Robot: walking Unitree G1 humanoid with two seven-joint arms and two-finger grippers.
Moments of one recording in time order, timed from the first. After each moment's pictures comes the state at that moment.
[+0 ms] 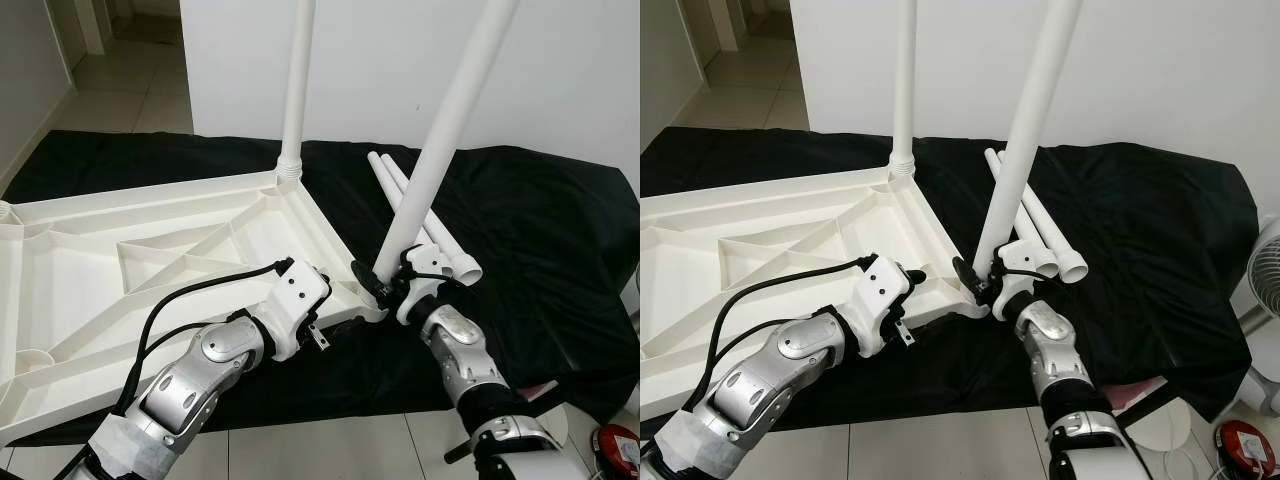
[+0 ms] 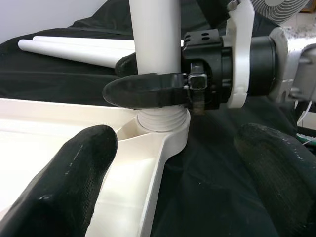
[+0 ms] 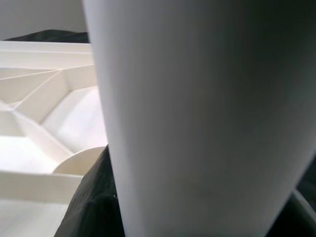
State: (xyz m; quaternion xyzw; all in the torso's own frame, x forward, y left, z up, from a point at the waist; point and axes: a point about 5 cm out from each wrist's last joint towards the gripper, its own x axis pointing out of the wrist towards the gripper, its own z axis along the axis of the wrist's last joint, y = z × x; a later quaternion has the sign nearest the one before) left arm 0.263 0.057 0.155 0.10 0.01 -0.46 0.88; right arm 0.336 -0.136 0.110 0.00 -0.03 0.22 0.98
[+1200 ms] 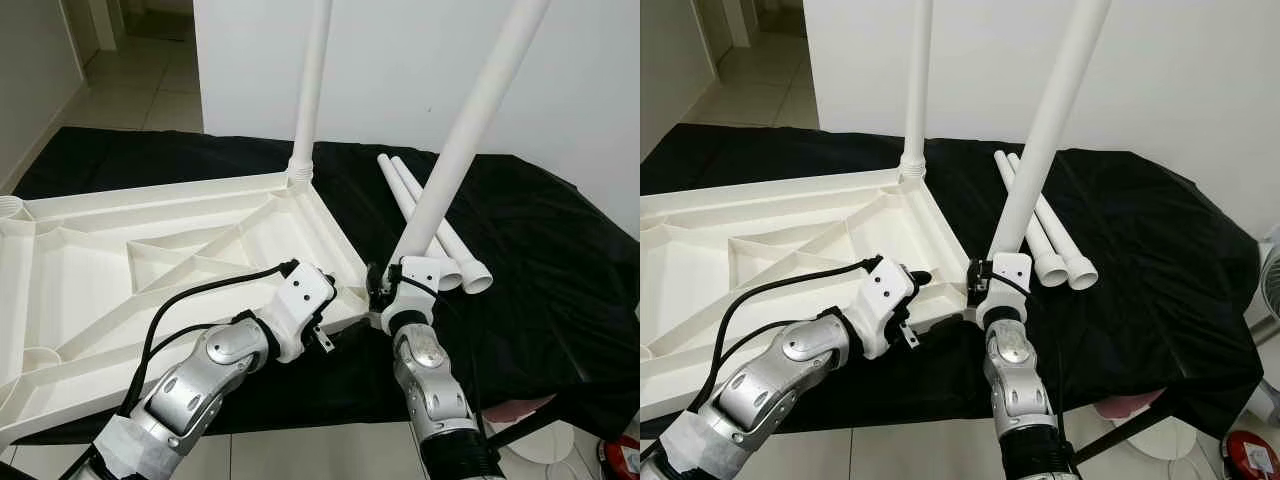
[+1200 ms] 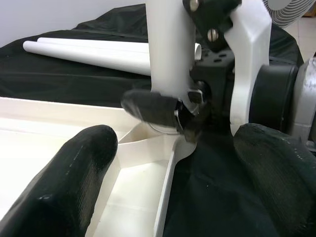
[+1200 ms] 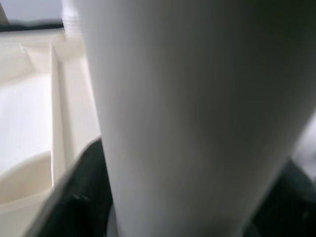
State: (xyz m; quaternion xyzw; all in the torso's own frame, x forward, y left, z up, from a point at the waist) left arm 0.261 0.053 0.155 0.10 0.00 -0.47 0.88; right arm 0.307 -0.120 0.109 0.03 0.02 -0.02 1.00
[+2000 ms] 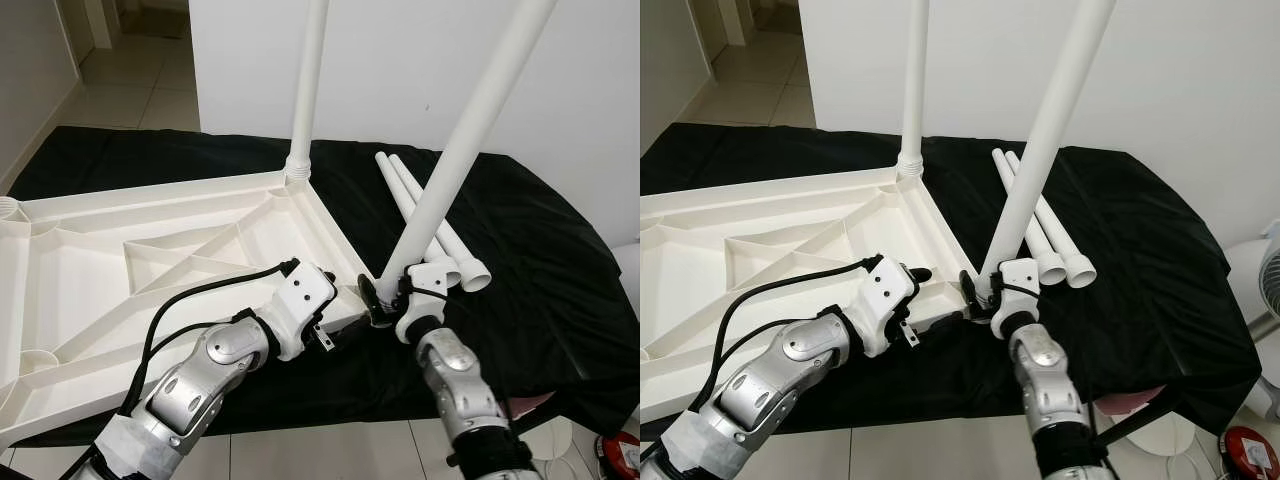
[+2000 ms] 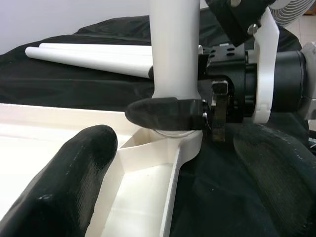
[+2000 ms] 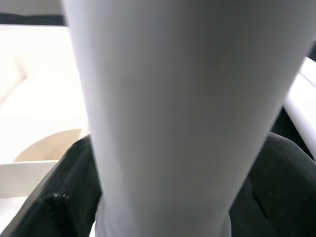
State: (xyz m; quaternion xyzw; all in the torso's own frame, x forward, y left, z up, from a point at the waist) left arm 0.263 0.054 0.156 0.11 -0.01 -0.47 0.88; right arm 0.313 -0.143 0.111 0.00 -0.03 0.16 0.99
